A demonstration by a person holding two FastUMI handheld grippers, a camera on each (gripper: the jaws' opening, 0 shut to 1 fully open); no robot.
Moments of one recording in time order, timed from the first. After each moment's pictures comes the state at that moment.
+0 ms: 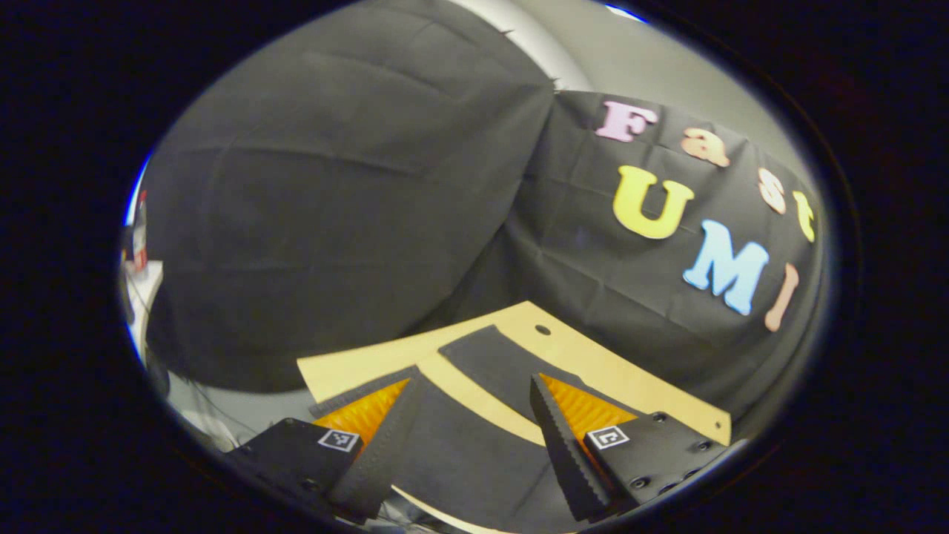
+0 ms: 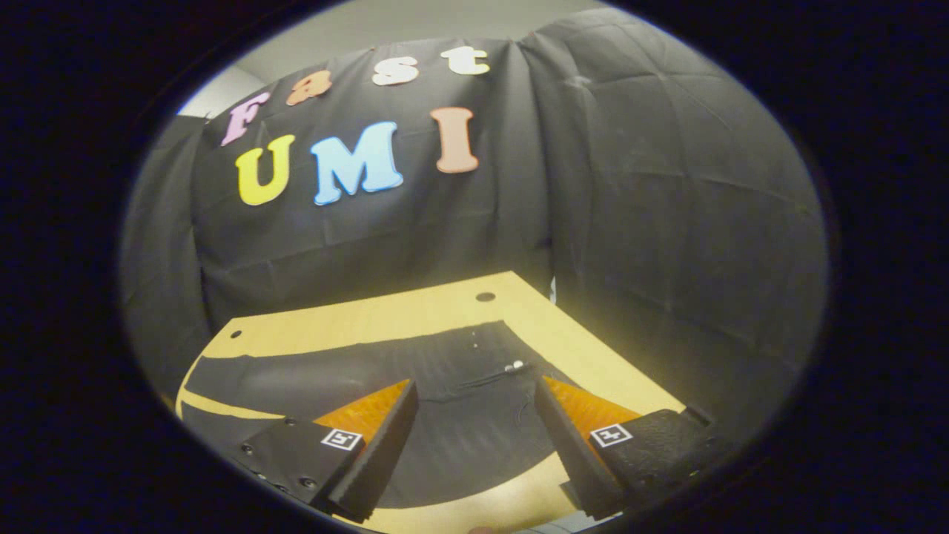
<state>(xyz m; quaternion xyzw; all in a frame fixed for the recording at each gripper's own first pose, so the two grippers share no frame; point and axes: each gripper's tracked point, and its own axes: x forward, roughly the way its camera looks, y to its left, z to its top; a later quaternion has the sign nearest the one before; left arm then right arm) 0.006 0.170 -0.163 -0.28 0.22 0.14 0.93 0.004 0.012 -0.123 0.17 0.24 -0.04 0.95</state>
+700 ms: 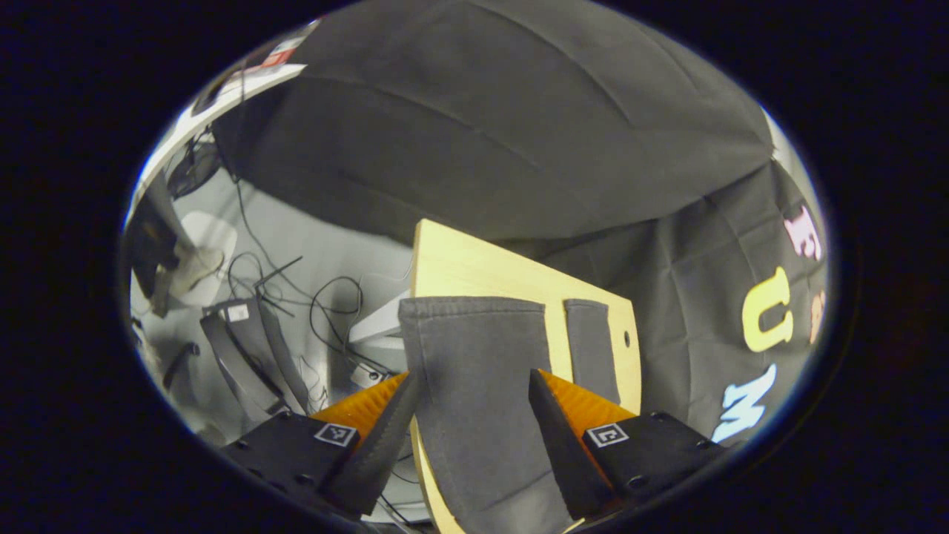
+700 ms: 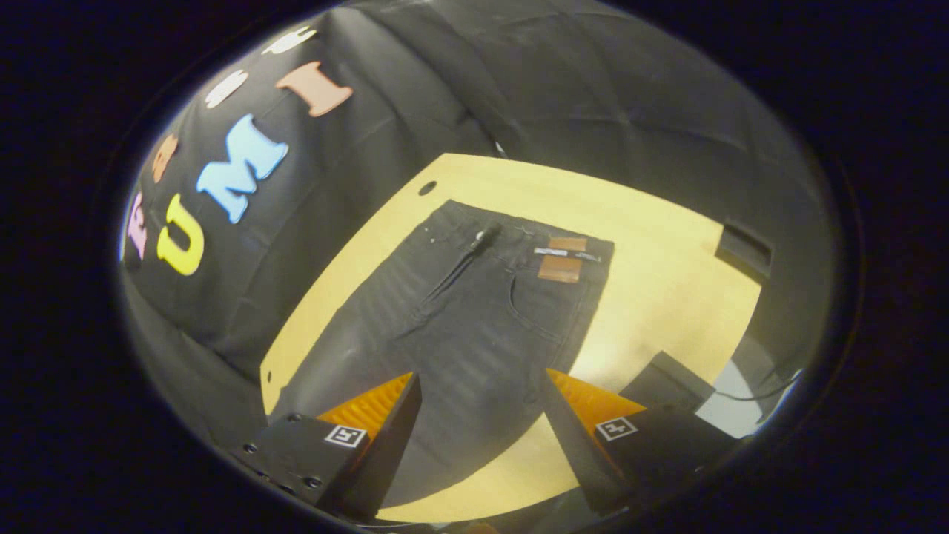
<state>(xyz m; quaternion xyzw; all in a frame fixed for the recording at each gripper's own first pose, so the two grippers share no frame) -0.048 0.270 -0.333 -0.53 0.32 0.31 0.72 -0.019 0.030 -0.222 0.43 0.41 -0.07 0.80</state>
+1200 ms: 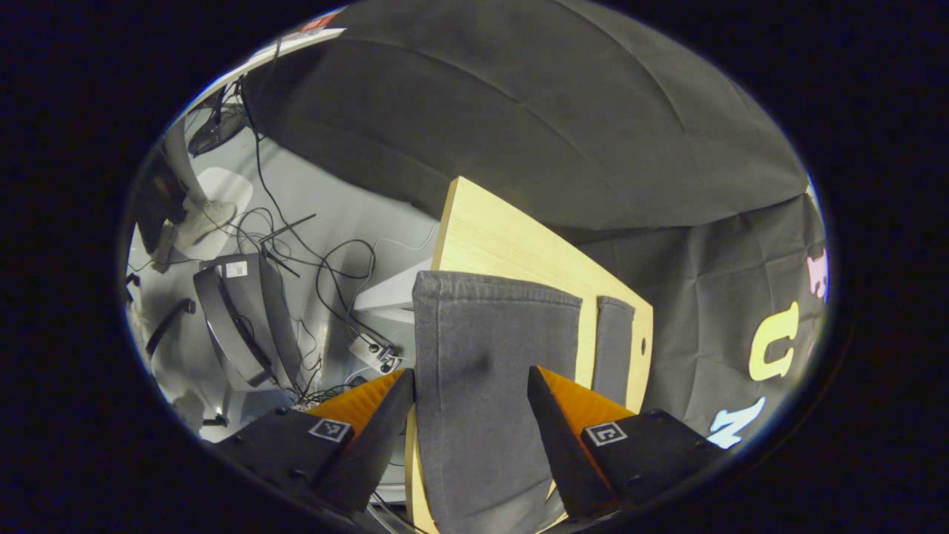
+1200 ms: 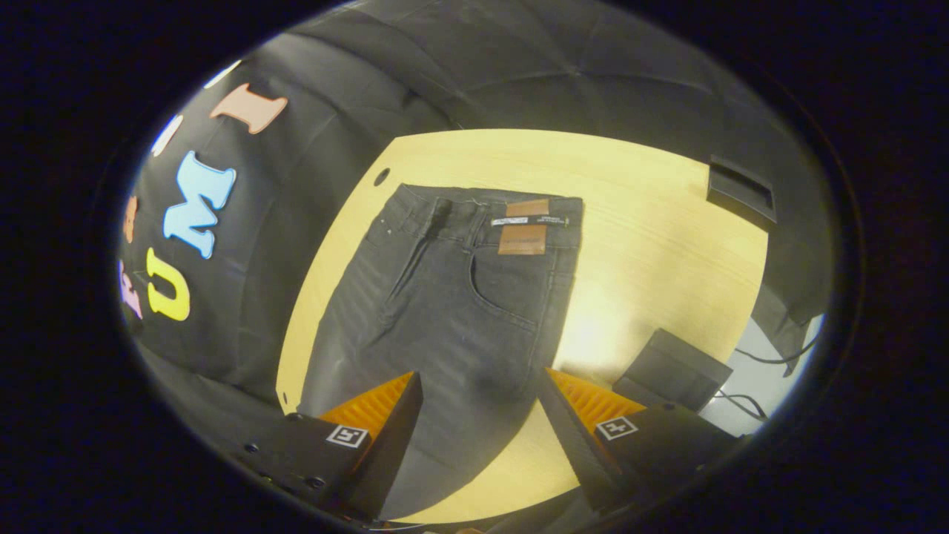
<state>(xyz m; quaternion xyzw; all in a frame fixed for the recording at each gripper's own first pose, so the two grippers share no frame) -0.033 0.262 -0.387 -0.56 0.35 0.33 0.68 -0.019 0.024 -0.255 0.49 0.46 -0.10 0.74</state>
